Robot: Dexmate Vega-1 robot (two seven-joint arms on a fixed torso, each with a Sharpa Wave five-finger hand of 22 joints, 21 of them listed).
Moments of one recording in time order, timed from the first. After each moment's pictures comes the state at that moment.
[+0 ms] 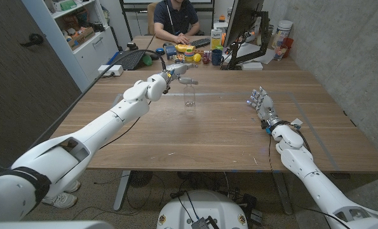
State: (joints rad) left arm 0.42 0.54 0.73 -1.46 0.72 0.13 -0.12; left_hand 0.59 -0.13 0.42 -0.17 0.36 0.07 -0.22 0.30 0.21 0.12 -0.14 0.25 0.20 0.09 -0.02 0.28 0.18 0.33 0.18 0.38 0.17; right arm -0.94 -0.35 -0.15 -1.25 0.57 0.28 0.18; right_hand 0.02 0.08 0.30 0.18 0.29 -0.02 0.05 0.19 0.19 -0.06 0.01 0.20 0.19 -0.17 0.04 0.51 0.19 -0.18 0.01 1.07 0.17
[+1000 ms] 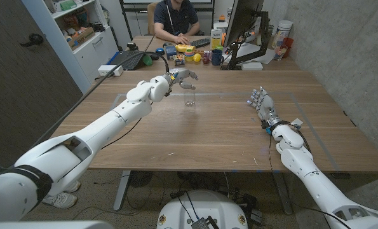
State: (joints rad) left arm 0.41 0.53 0.76 -1.46 0.74 0.15 -0.17; left_hand 0.77 -0.08 0.50 -0.16 0.25 0.37 -0.22 0.40 0.22 0.36 -0.16 0.29 0.21 0.31 -0.04 0.29 0.18 0.46 0.08 0.33 0.17; right arm -0.94 -0.35 -0.15 -1.24 0.57 0.29 0.19; right_hand 0.02 0.08 0.29 0.18 0.29 -0.02 0.05 0.19 0.19 -0.06 0.01 0.20 0.19 -0.17 0.04 0.51 0.18 -0.17 0.02 1.06 0.17
